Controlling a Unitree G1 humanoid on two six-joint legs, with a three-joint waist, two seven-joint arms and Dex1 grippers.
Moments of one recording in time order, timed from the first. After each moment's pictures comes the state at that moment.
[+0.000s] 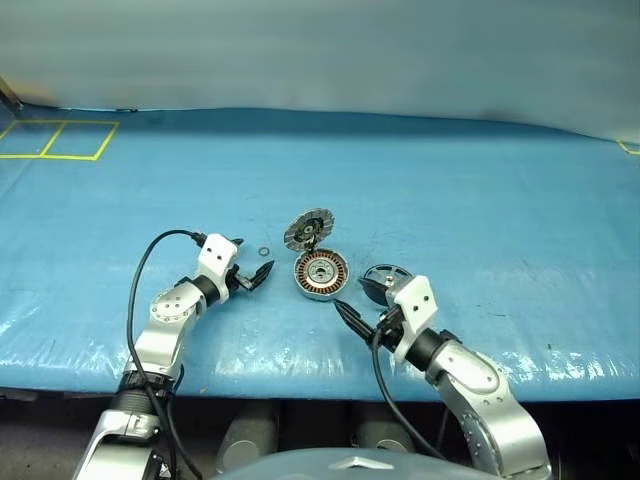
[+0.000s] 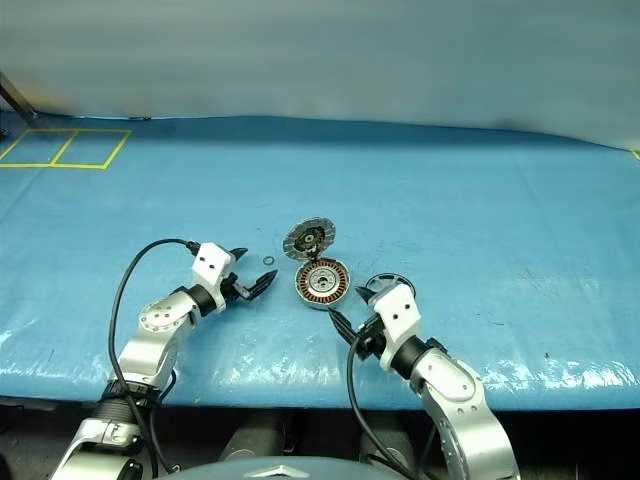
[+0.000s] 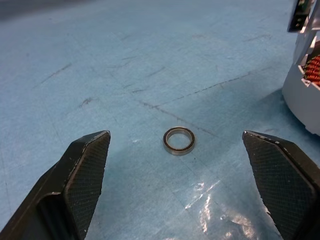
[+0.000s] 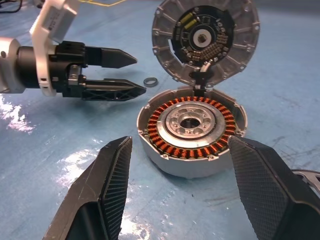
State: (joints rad) left arm -0.20 0.36 -0.05 0.21 -0.12 0.10 -0.57; right arm 0.24 -0.25 0.16 -0.63 0.16 0.48 0.54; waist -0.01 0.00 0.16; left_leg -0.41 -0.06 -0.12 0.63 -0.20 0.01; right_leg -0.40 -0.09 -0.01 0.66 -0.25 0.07
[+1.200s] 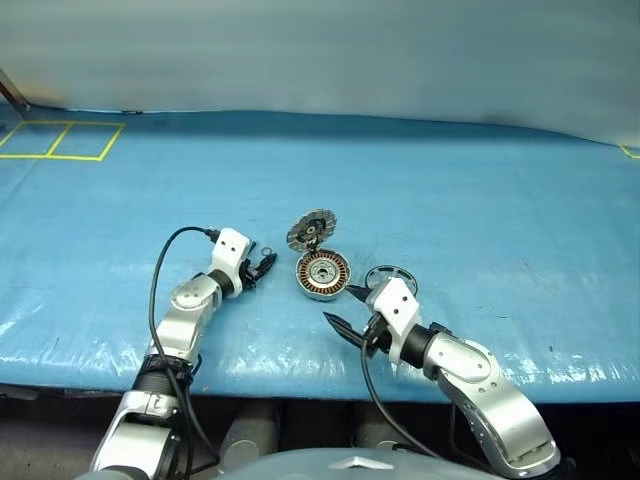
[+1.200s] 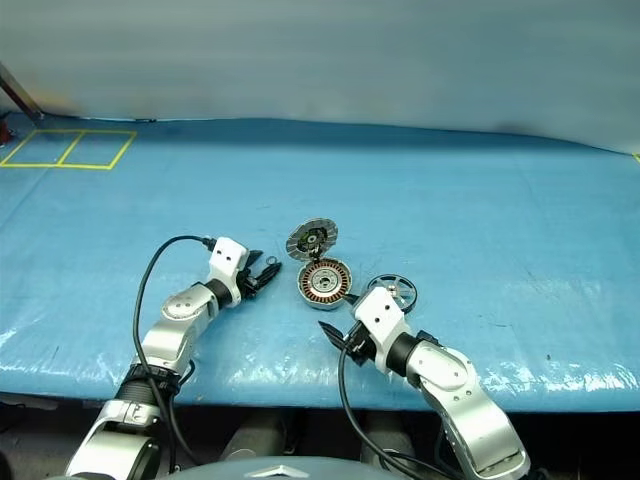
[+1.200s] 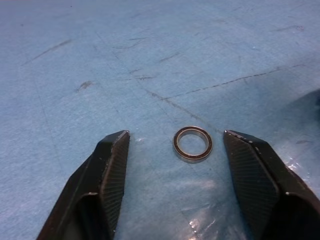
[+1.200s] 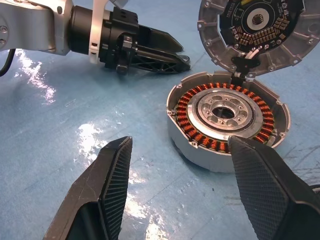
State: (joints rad) left arm -0.28 0.29 -0.07 0.31 -0.09 0.15 -0.51; right arm 0.16 -0.40 0.26 -0.60 0.16 0.51 0.52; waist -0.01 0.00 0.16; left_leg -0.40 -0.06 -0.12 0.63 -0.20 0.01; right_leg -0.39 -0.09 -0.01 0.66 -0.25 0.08
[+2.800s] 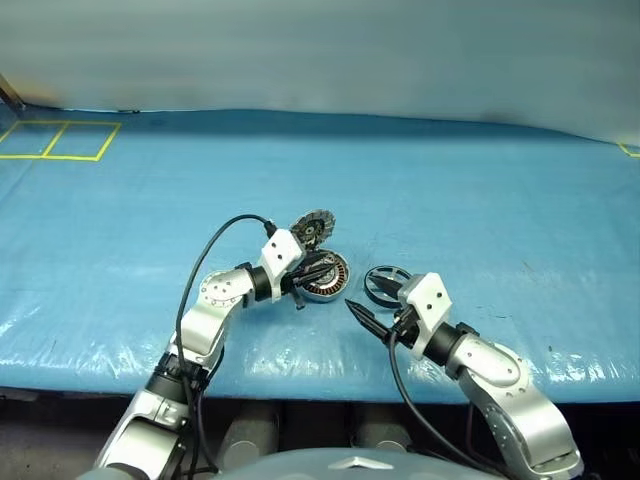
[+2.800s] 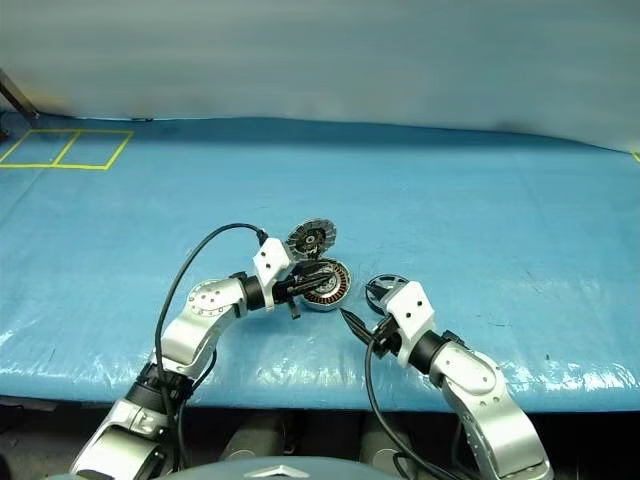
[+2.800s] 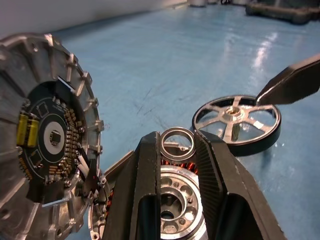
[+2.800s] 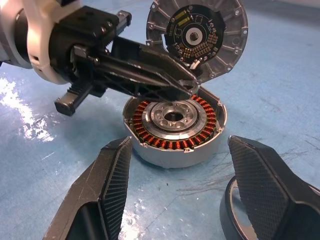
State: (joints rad) left arm -0.31 0.30 -0.29 0.06 -0.10 0.18 -0.76; right arm 0.22 -0.41 0.13 -0.60 0.25 0.42 0.51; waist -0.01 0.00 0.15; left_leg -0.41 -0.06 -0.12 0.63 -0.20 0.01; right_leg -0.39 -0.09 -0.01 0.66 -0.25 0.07
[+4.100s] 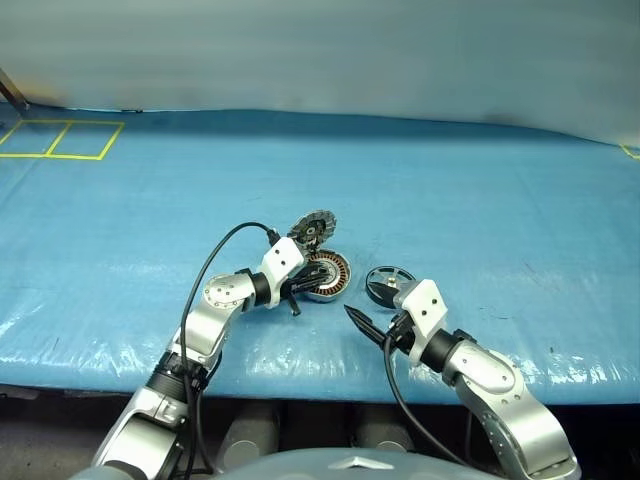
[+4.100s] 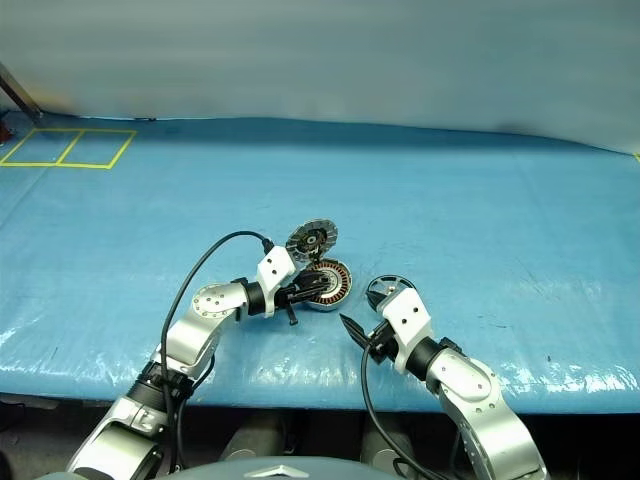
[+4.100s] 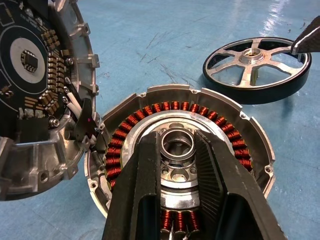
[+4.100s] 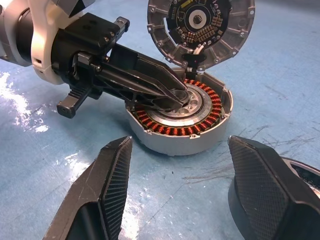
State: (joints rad) left arm -0.30 0.30 -0.30 0.10 -0.09 0.21 -0.77; right arm 0.25 -0.42 0.15 -0.60 0.23 0.42 0.48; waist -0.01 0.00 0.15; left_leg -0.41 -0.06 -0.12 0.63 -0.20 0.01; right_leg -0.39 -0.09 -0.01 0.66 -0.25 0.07
